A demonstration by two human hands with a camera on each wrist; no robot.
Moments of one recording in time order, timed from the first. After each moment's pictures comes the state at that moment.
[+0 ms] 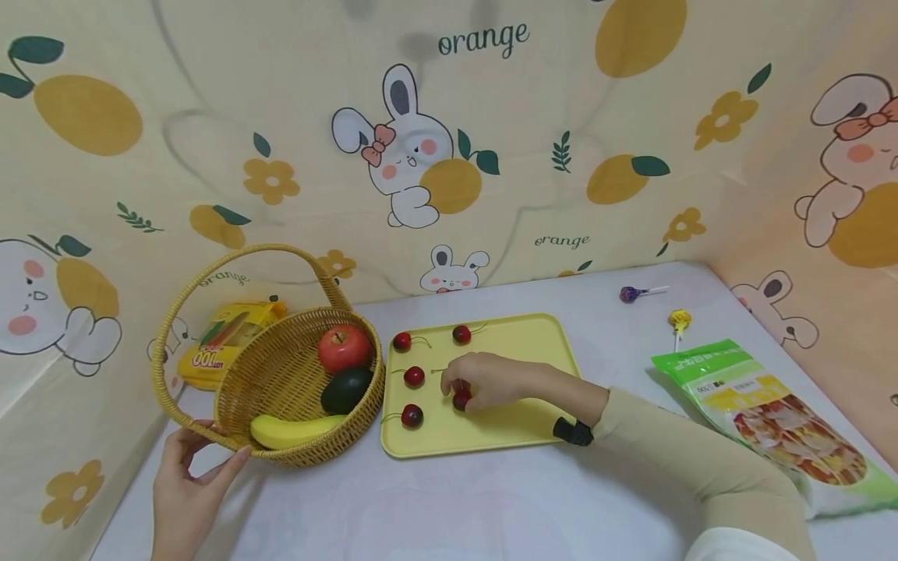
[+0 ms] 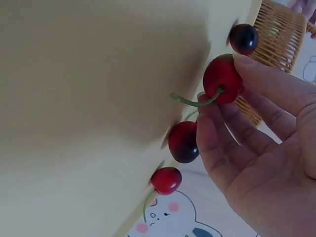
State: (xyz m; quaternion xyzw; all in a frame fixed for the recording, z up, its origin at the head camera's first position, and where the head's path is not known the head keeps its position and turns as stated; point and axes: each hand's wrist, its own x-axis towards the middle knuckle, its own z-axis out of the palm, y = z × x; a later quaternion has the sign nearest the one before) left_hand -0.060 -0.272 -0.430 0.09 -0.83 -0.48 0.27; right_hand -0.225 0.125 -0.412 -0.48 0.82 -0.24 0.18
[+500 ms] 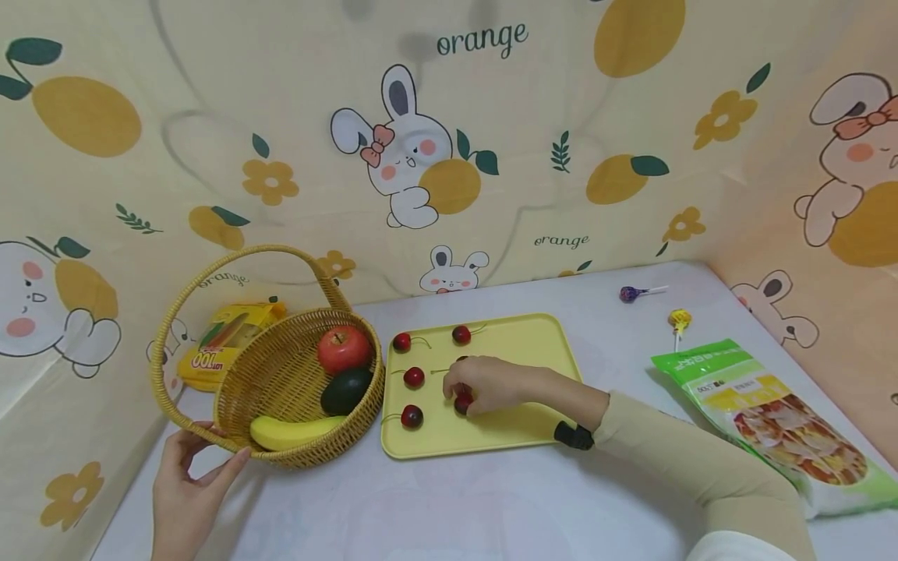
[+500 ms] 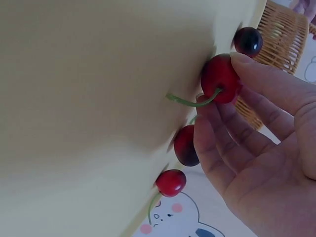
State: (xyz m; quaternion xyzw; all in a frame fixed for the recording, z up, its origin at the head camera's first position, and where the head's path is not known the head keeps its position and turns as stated) left_hand -0.060 -0.270 -0.429 0.10 -0.83 -0.49 0.27; right_hand -0.221 0.126 -0.417 -0.47 0.83 -0.23 0.18
